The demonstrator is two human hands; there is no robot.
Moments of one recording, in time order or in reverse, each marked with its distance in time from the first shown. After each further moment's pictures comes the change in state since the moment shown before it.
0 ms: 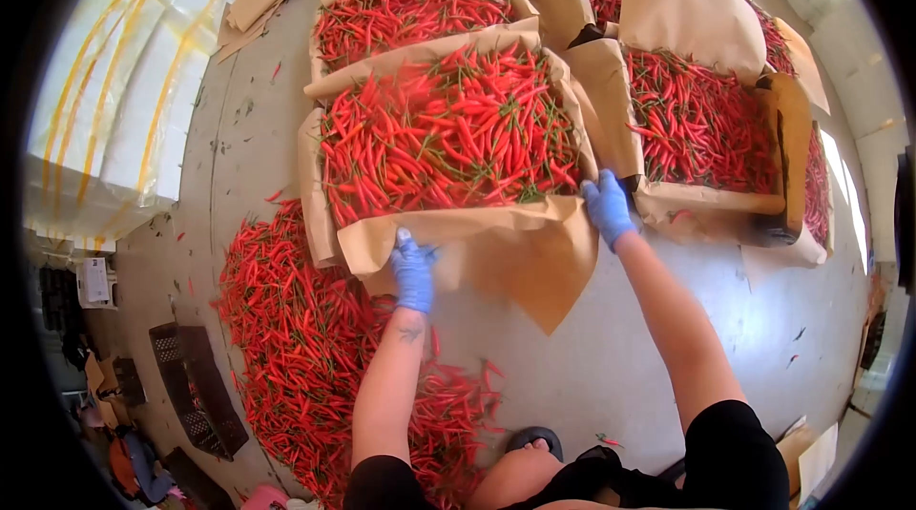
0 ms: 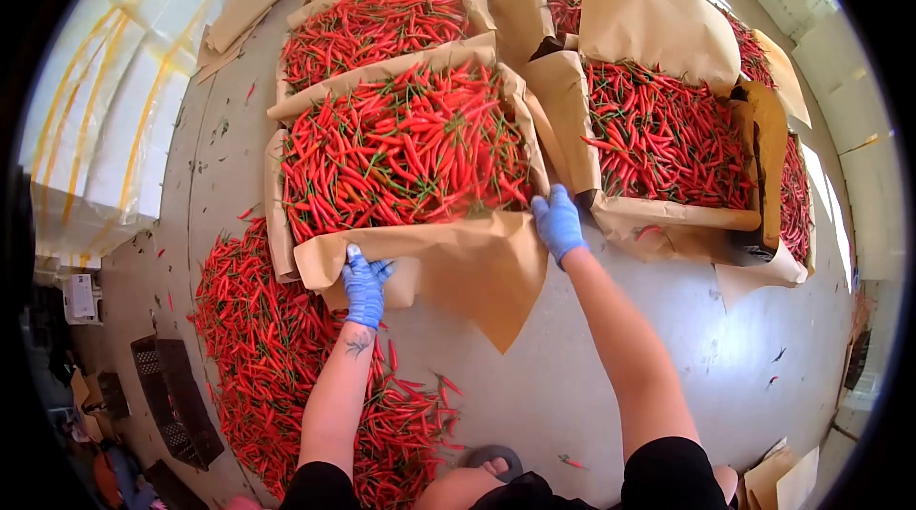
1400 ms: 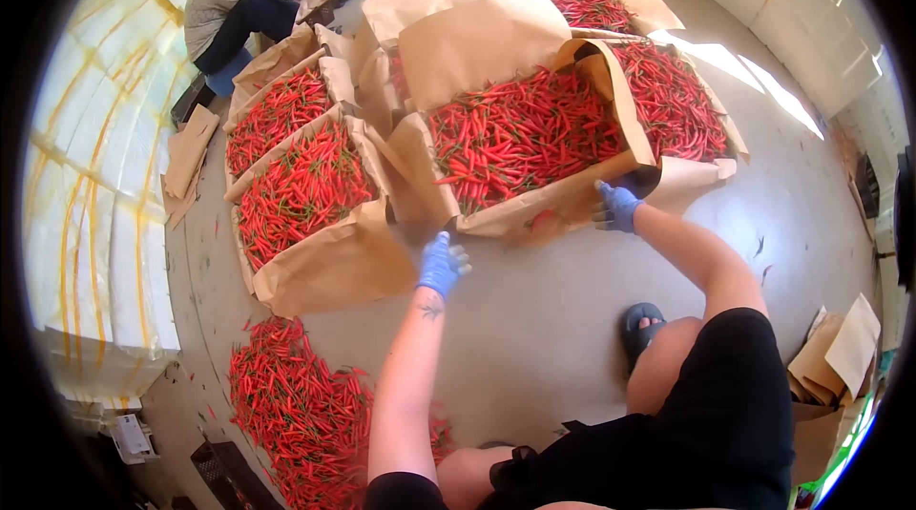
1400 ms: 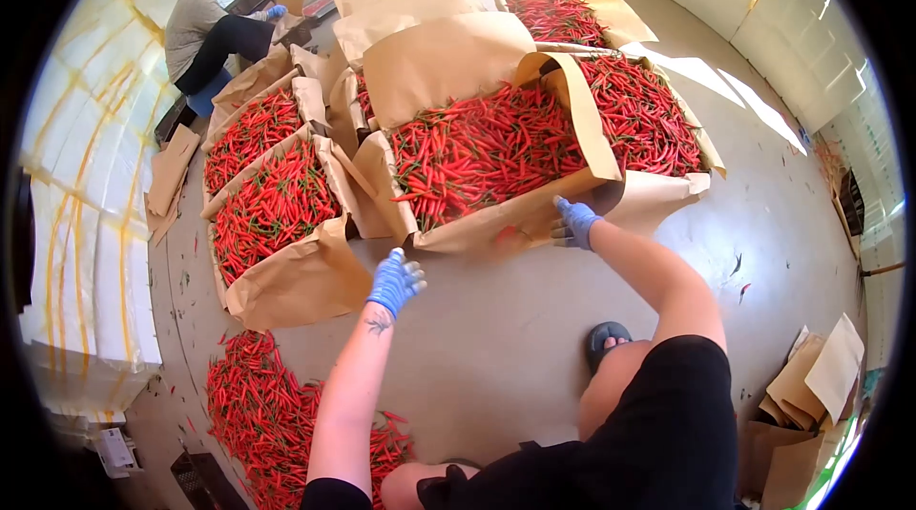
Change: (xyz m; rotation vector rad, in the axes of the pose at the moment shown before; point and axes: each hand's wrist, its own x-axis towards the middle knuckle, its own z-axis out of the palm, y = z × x) left_hand -0.122 -0.028 0.270 0.365 -0.489 -0.515; right_hand -0.001 0.170 -0.299 0.744 -0.062 0.797
